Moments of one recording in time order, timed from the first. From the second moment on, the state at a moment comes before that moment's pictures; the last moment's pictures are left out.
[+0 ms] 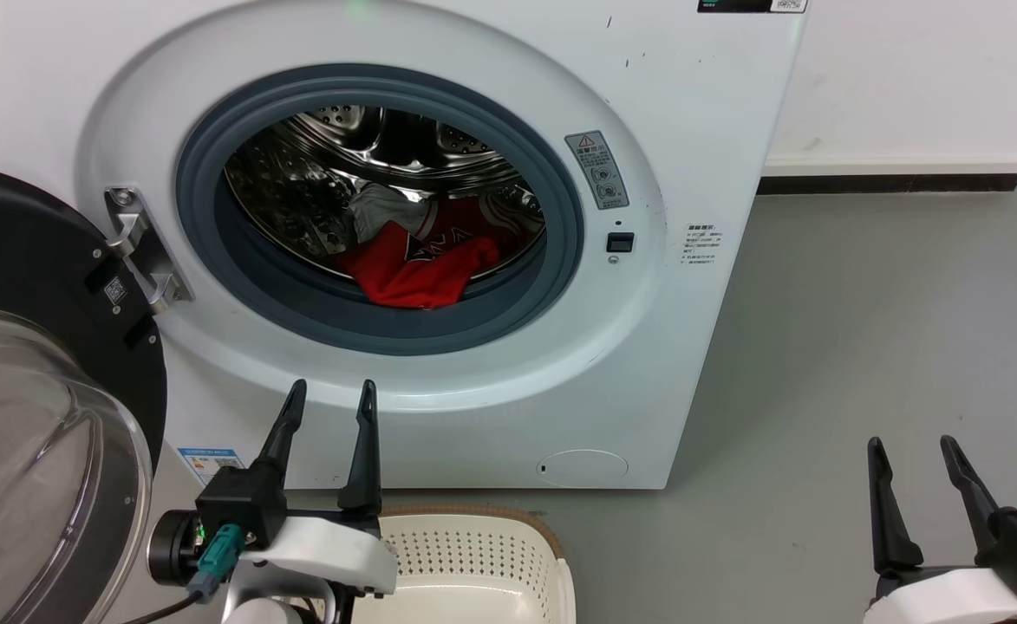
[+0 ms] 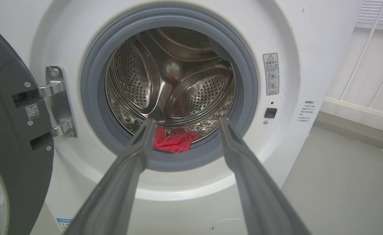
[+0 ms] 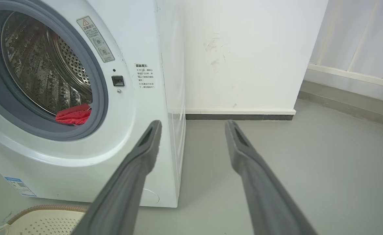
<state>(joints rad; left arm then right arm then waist) -0.08 0.05 -0.11 0.13 -0.18 -0.03 -0.23 0.09 -0.05 -0.12 0.03 0.06 0.13 -0.16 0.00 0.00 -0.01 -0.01</state>
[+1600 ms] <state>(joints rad) -0.09 0.05 -0.11 0.15 -0.07 0.02 -0.26 0.09 -0.05 -0.13 0.03 -0.04 0.13 -0.21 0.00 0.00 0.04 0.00</state>
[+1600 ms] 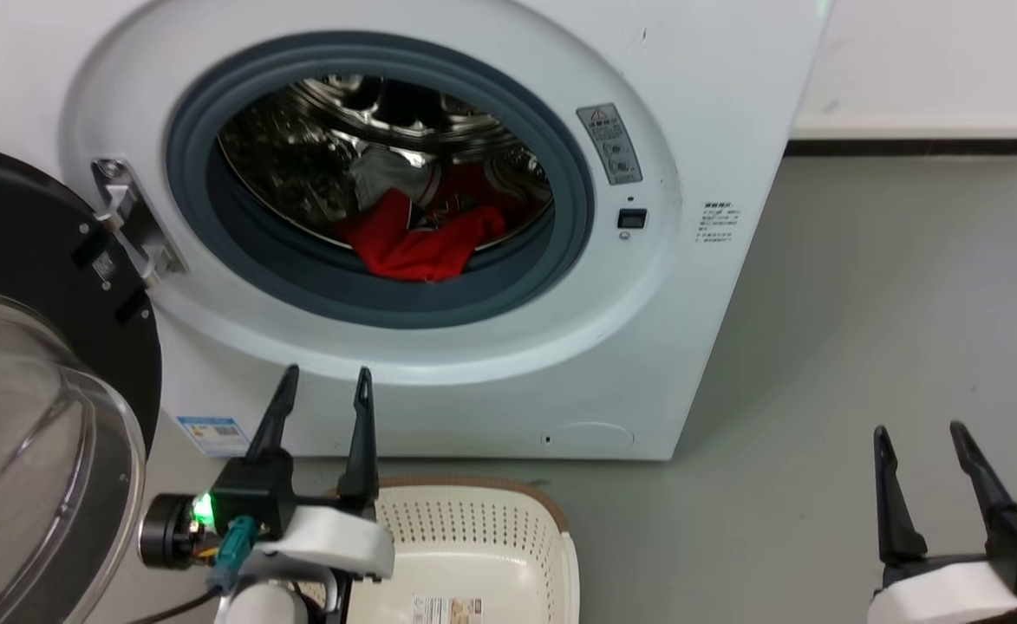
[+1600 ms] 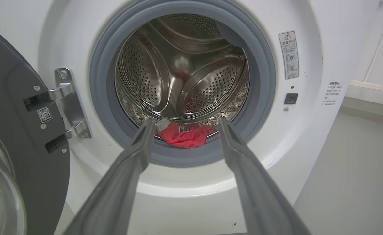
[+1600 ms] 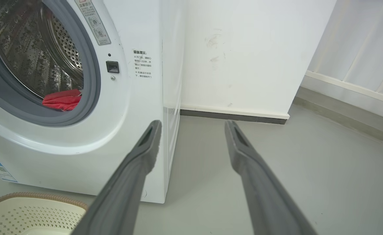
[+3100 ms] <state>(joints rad) -1.26 0.26 -0.03 0.95 -0.07 -0.02 0.07 -0.27 -0.05 0.04 0.08 0.07 0.13 -0.26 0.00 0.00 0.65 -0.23</state>
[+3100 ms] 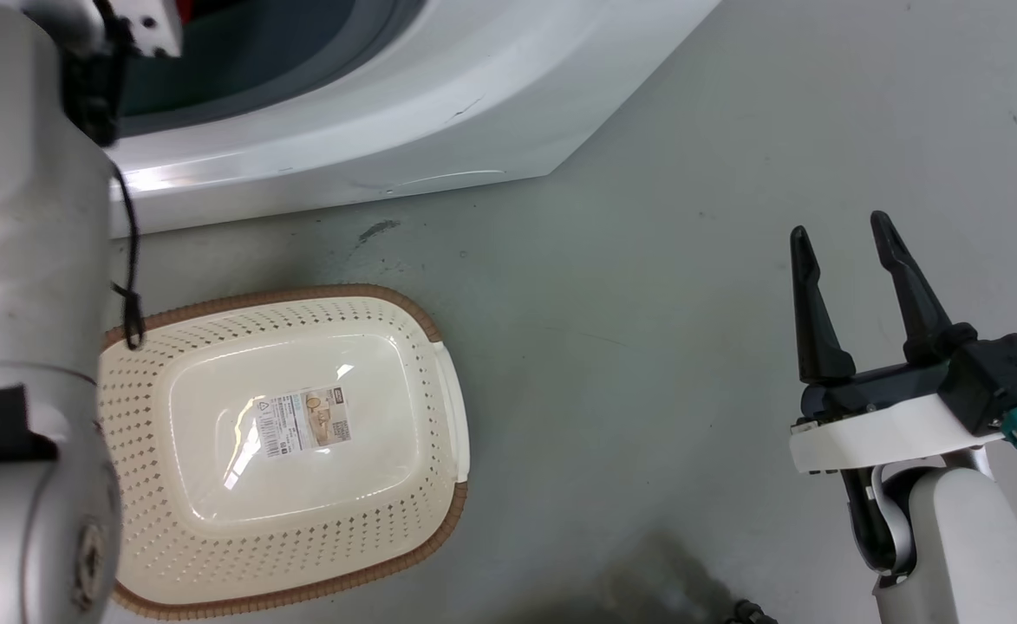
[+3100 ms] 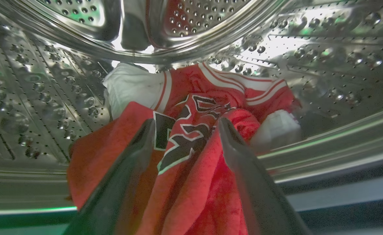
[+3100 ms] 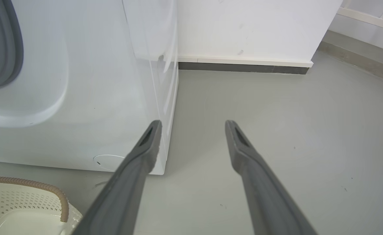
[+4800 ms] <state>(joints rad) -1.11 0.23 -0.07 1.03 -0.15 0.01 -0.25 -0.22 -0.05 0.03 0.13 0.10 0.13 -0.26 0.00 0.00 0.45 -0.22</state>
